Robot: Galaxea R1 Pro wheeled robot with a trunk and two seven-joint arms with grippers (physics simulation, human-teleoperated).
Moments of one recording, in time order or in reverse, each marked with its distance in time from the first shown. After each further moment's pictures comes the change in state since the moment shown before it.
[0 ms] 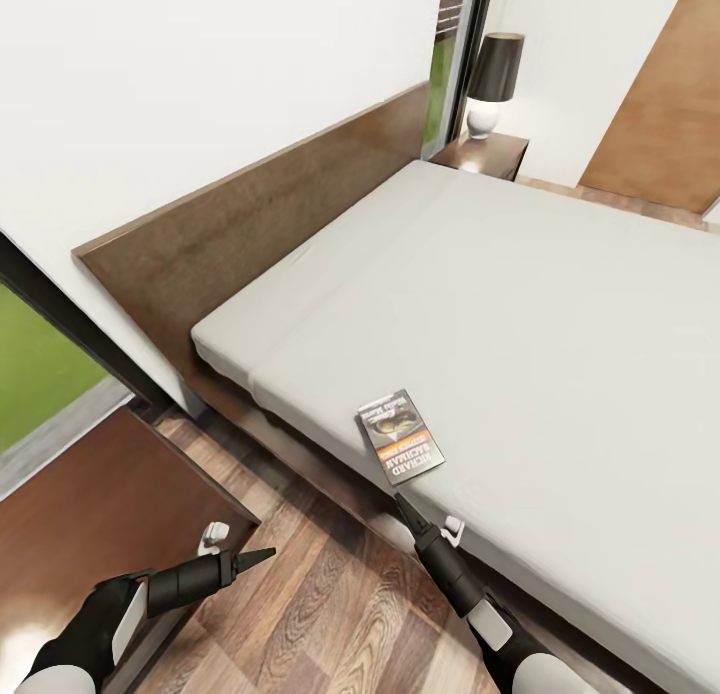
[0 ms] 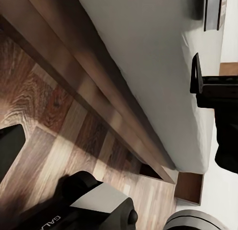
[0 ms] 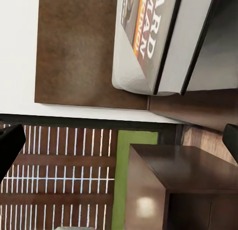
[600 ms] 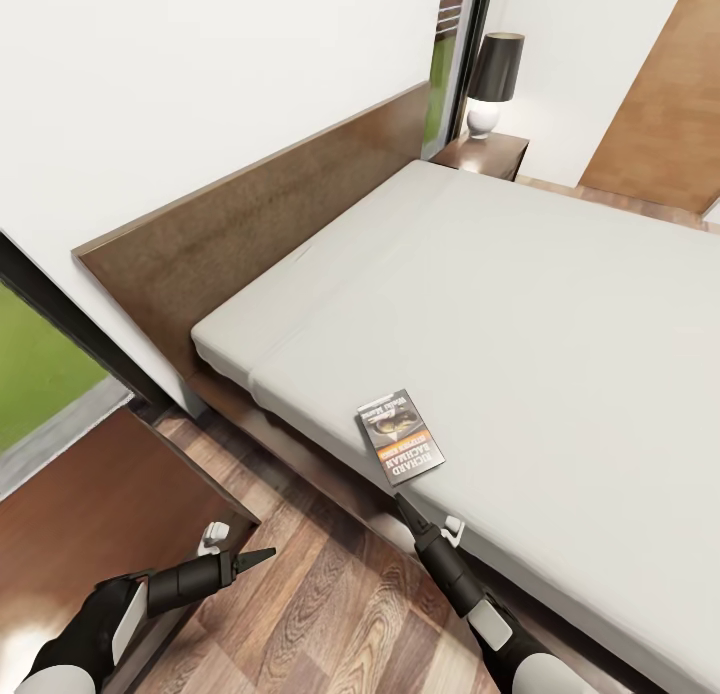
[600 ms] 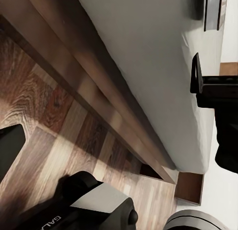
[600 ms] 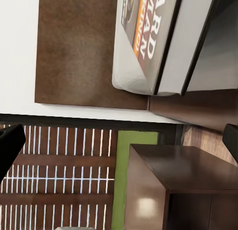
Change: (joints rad) left arm 0.000 0.000 0.000 0.000 0.000 -0.001 0.000; right arm 0.000 0.000 0.000 -0.001 0.000 0.000 0.000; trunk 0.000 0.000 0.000
